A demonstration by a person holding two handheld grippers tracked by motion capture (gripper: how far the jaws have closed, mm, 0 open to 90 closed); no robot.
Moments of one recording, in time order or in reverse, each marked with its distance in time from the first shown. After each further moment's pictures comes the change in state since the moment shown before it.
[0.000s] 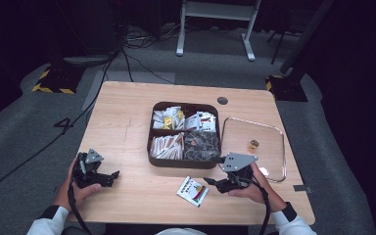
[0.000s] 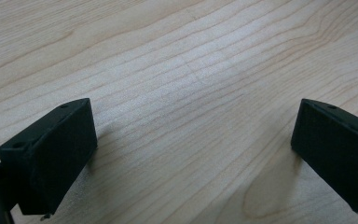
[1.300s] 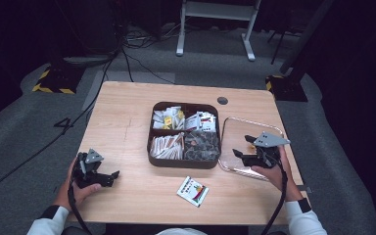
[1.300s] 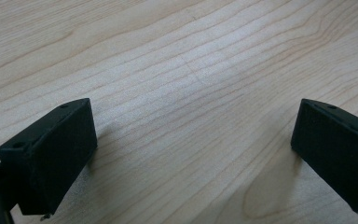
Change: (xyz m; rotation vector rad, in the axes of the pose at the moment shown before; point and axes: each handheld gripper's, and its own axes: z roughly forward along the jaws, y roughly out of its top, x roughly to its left) left arm 0.000 0.000 0.000 0.000 -0.001 0.001; right arm -0.080 -0.047 -0.040 -0.018 -0.320 0.212
